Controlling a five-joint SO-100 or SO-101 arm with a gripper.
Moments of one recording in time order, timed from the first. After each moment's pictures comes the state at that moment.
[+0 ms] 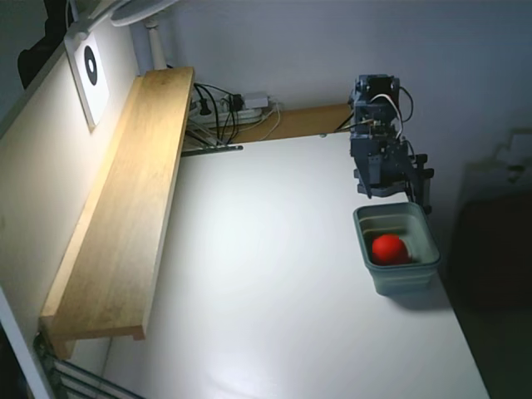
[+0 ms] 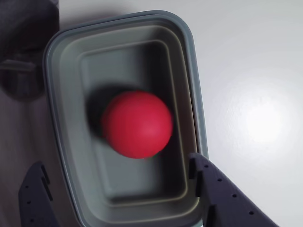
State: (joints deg) arm -55.4 74.3 39.9 97.6 -90.2
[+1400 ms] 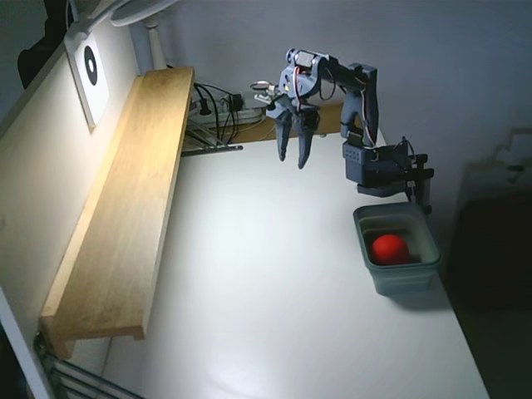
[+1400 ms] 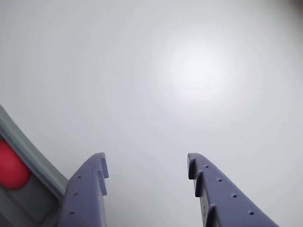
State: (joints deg) arm -14.4 93.9 56.0 98.6 -90.2
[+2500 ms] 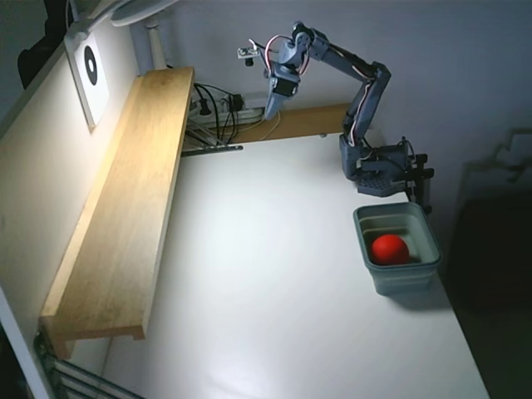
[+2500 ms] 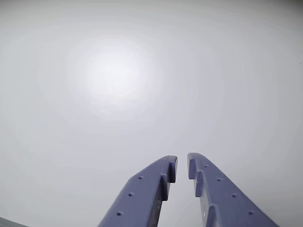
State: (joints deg) arm 24.3 114.8 73.8 98.6 -90.2
